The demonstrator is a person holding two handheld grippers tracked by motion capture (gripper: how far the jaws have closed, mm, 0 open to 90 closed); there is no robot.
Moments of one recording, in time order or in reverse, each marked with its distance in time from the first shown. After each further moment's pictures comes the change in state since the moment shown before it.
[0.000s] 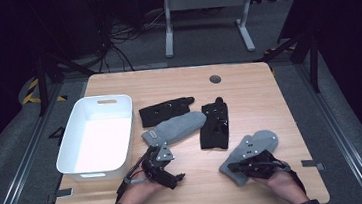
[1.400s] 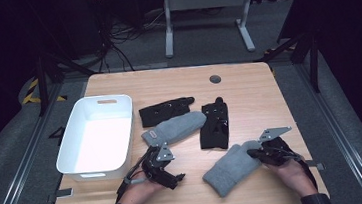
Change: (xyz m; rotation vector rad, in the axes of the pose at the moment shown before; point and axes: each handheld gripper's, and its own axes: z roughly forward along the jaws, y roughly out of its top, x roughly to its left) left arm -0.001 0.000 0.000 0.004 0.000 0.000; right arm -0.046 -0.029 -0.011 0.096 -0.223 0.197
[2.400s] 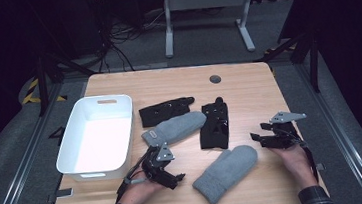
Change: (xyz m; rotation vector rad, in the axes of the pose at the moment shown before) left arm 0.000 0.000 0.000 0.000 0.000 0.001; right arm -0.057 0.003 -0.004 -0.203 -0.173 0.115
